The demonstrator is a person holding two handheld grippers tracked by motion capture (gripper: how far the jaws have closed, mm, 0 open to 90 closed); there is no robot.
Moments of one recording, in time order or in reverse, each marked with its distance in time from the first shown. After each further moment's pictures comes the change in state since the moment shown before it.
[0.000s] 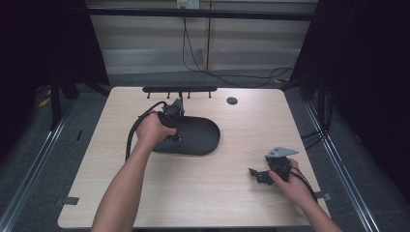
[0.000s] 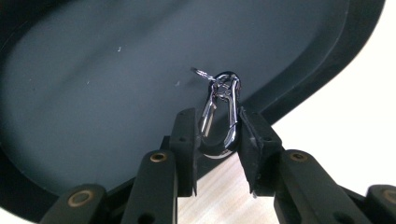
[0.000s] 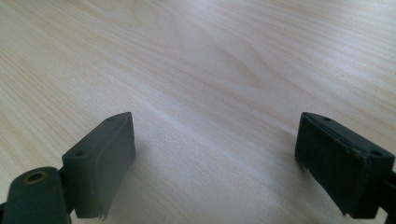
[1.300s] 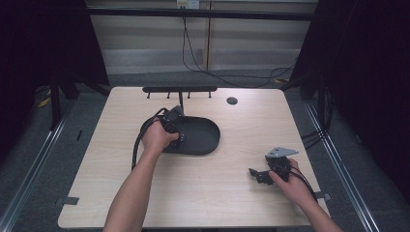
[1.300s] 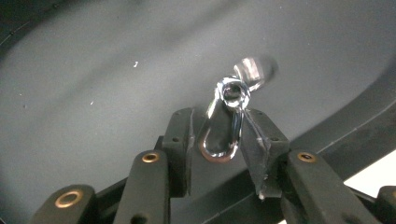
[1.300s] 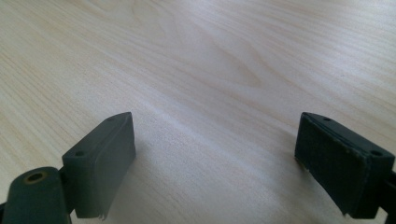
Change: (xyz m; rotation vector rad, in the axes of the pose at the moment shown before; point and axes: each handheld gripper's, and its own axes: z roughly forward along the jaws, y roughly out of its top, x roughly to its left) left arm 0.008 -0.004 0.038 -0.074 0.073 -0.074; right arm 0.000 0.000 0.000 0.000 0.000 0.000
